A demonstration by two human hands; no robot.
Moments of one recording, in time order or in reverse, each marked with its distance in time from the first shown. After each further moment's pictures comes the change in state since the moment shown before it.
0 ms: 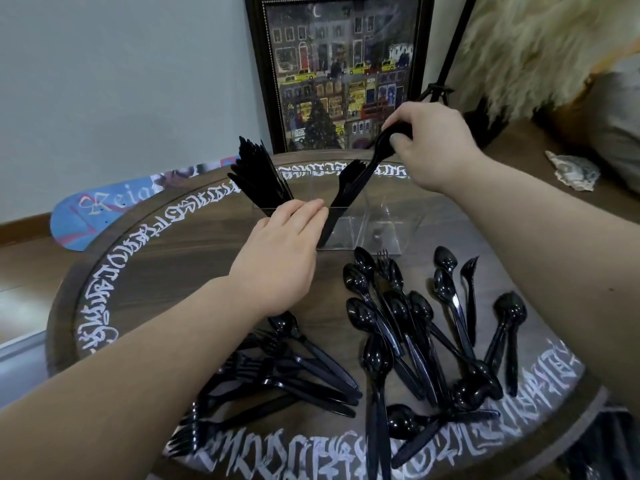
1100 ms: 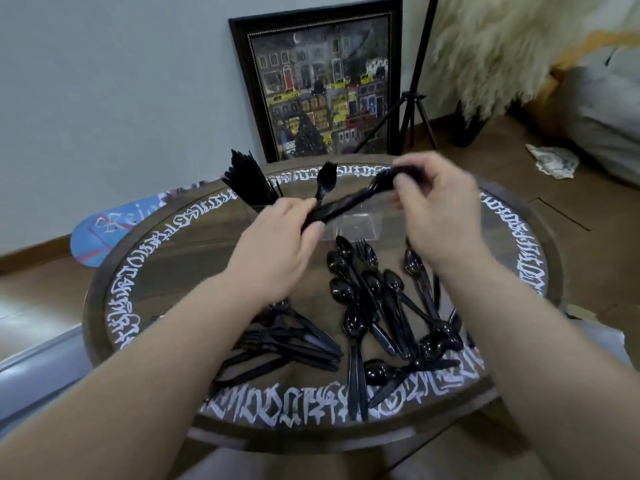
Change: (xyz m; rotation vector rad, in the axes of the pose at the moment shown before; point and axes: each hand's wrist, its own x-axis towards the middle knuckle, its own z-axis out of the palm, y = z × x) left_hand -0.011 0.050 -0.075 -0.379 -0.051 -0.196; right_hand -0.130 -0.009 -0.023 0.645 0.316 0.183
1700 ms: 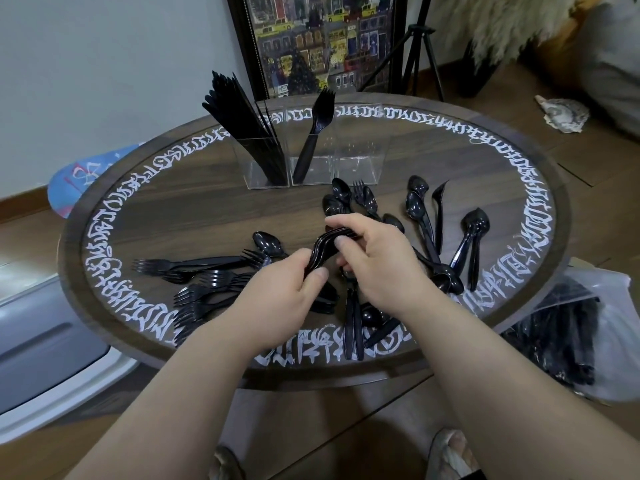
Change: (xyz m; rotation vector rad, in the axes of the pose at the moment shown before) left_hand -0.090 0.006 0.051 -0.351 -0.352 -0.252; right_hand -0.100 0.034 0.039 -0.073 -0.487 0.165
